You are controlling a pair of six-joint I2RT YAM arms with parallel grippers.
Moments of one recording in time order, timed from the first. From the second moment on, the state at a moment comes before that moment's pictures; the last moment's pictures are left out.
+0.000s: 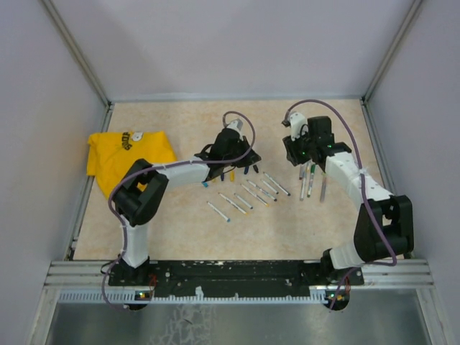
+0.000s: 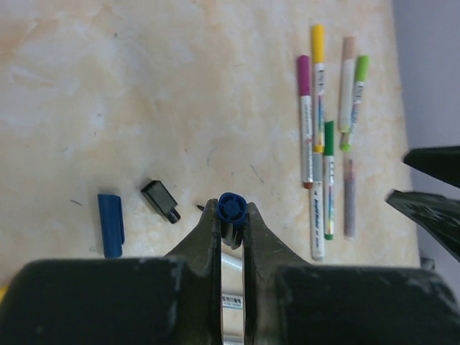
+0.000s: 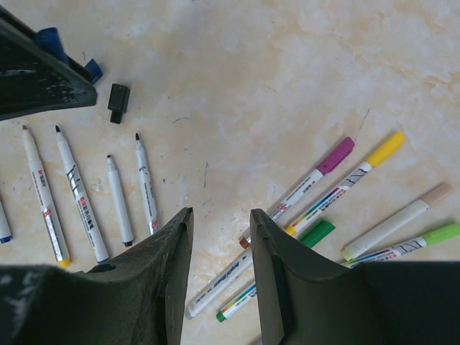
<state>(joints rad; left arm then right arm) -0.73 1.94 1.21 0.29 0.07 -0.78 0.20 1.44 1.05 -0.38 -0.23 -0.32</state>
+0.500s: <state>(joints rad) -0.74 2.23 1.63 -0.07 0.00 -0.69 0.18 1.43 1.05 -0.36 -0.23 -0.30</state>
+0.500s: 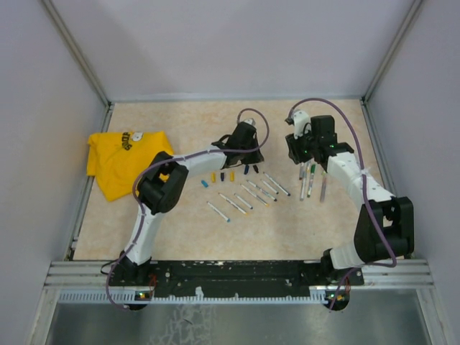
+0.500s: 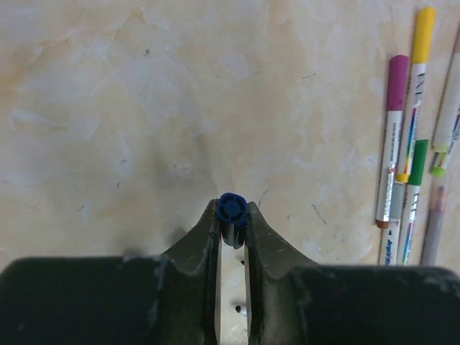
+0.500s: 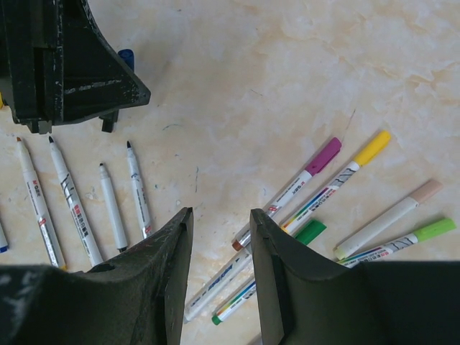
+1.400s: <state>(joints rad) -0.76 2.23 1.65 -0.15 -0.08 -0.59 0.16 1.42 1.04 -0.35 -0.26 -0.30</state>
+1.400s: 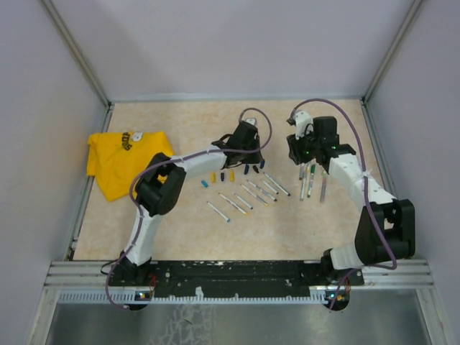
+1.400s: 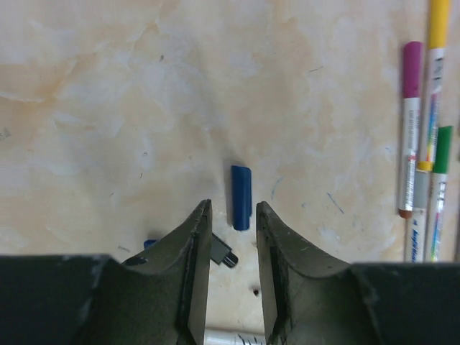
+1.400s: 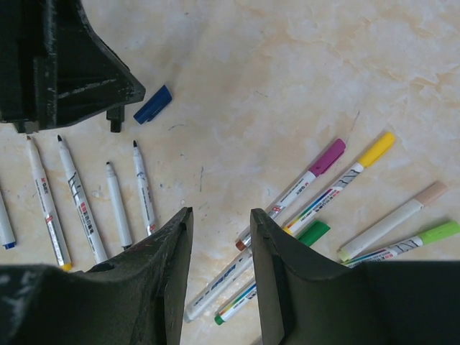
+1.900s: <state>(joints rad) -0.76 1.32 0.81 0.37 -0.05 -0.31 0.13 1.40 1.02 -0.34 -0.37 -0.30</state>
